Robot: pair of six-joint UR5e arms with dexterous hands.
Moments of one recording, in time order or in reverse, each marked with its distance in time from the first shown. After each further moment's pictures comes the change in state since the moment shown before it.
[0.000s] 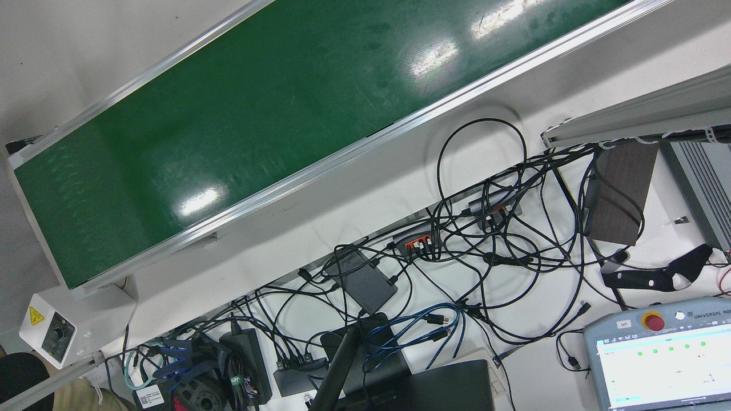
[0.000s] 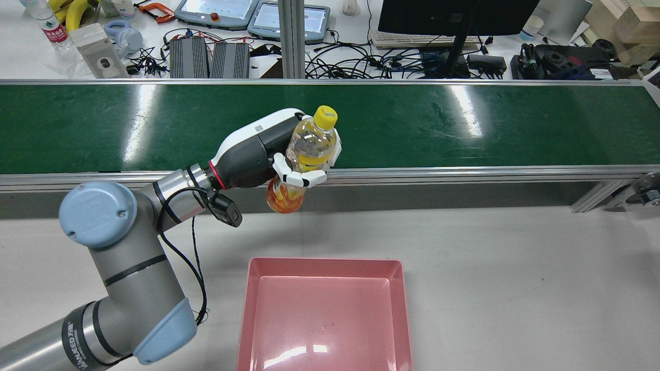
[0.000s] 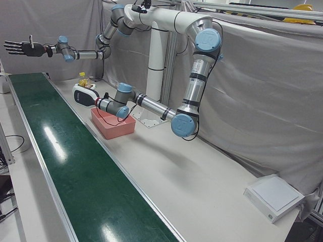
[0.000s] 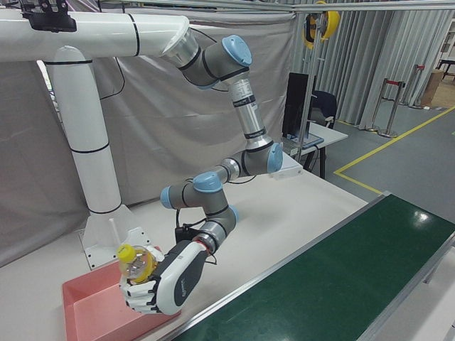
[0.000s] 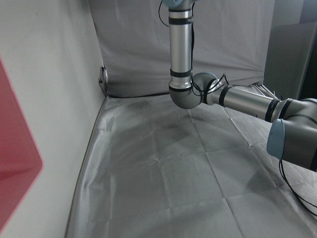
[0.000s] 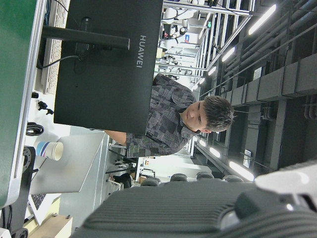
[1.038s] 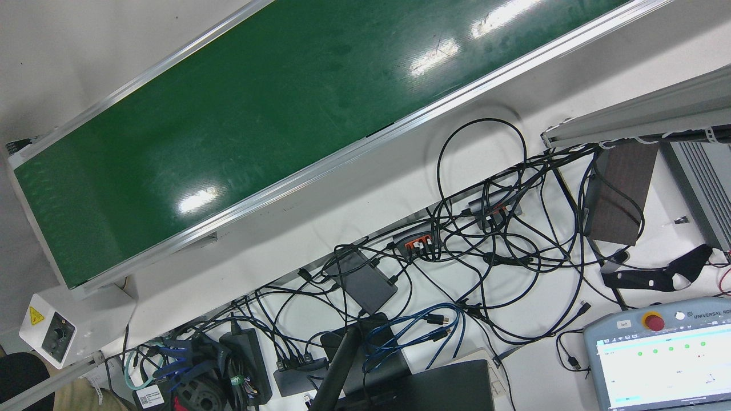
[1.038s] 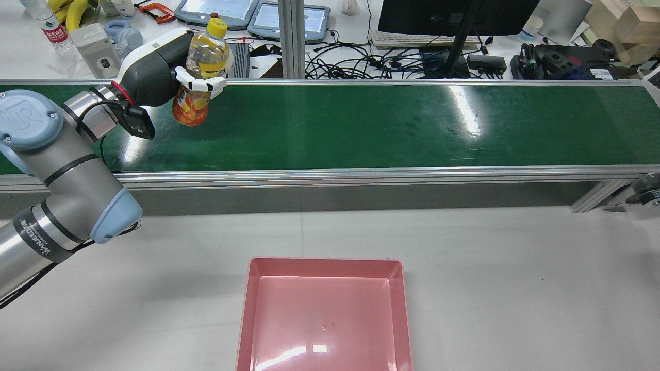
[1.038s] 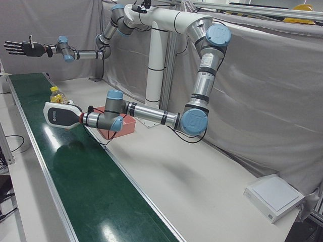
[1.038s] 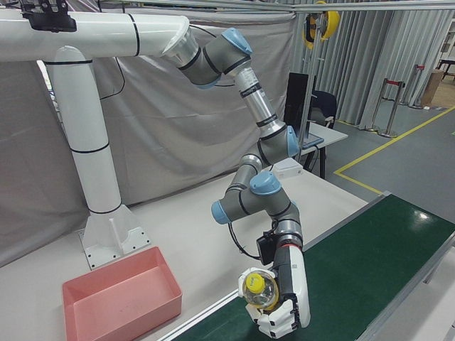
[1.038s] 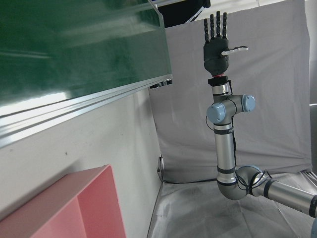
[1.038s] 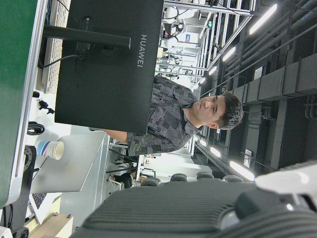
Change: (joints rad) left arm -0.295 0.017 0.196 0.010 0.002 -0.008; right arm 0.000 0.000 -0.003 0.000 0.000 -0.001
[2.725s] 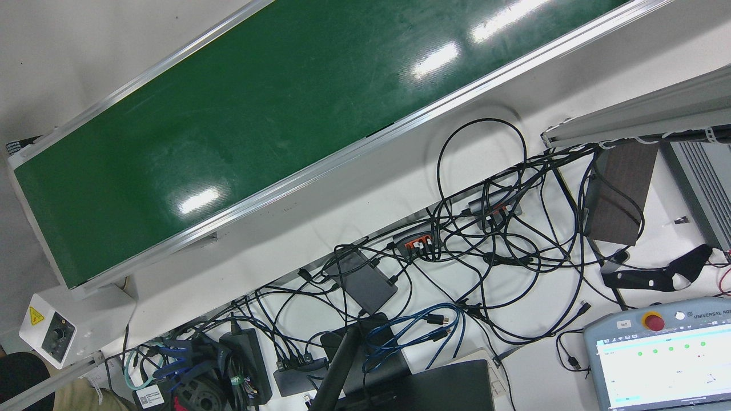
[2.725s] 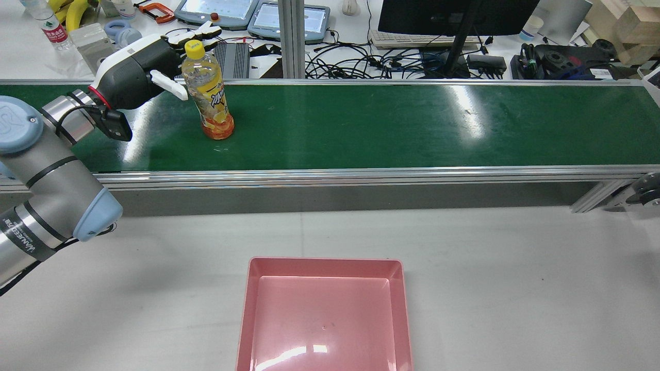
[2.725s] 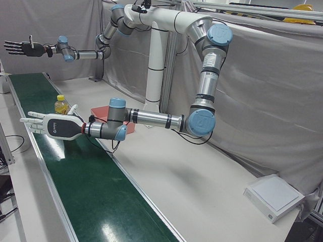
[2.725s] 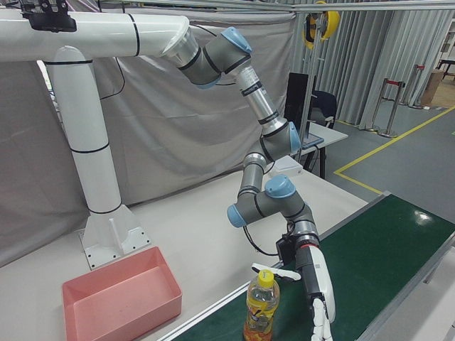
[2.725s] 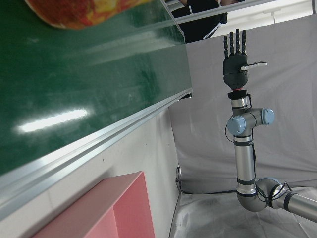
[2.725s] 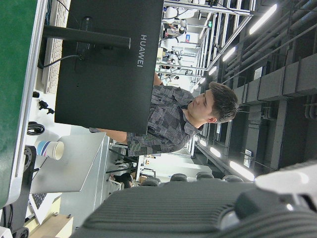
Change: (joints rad) left arm -0.036 0.056 0.054 -0.062 0.000 0.018; right arm 0.000 0.000 0.000 0.001 0.000 0.000
